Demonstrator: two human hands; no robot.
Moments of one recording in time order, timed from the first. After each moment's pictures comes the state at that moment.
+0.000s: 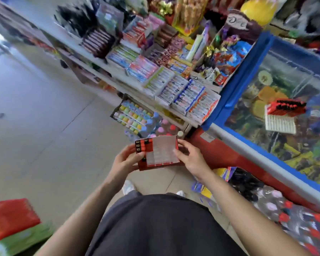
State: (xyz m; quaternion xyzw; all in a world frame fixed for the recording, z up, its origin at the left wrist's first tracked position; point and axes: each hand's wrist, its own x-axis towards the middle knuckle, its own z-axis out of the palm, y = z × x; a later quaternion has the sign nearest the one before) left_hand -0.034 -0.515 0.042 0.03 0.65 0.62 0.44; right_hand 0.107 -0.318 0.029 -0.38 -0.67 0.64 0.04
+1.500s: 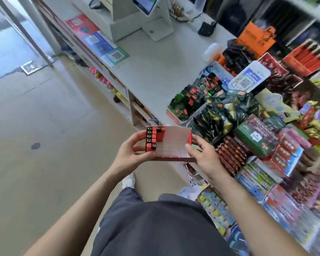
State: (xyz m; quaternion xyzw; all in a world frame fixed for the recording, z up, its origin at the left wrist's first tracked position) left_hand -0.808 -0.641 0.058 0.10 0.67 0.64 0.36; right_hand -0.693 -0.417 0.059 -0.33 -0.72 0.61 -0.01
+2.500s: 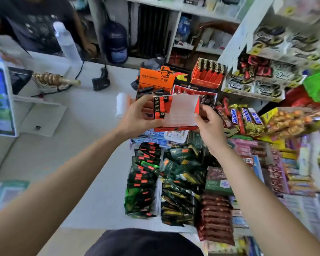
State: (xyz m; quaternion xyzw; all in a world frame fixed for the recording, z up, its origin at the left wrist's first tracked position) left_hand -1.093 -0.177 0.118 0.55 0.59 0.44 0.40; right_hand -0.853 -0.117 0.134 -0.56 -0.65 0.41 0.29
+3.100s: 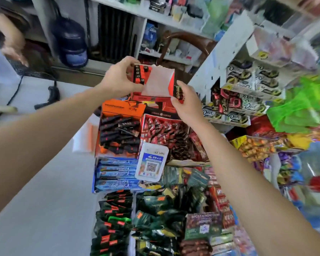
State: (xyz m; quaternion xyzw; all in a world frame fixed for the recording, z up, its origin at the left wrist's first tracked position) left_hand -1.140 0.090 0.152 0.60 0.61 0.40 0.32; right_hand -0.890 0.094 0.169 -0.59 -0.77 0.18 0.19
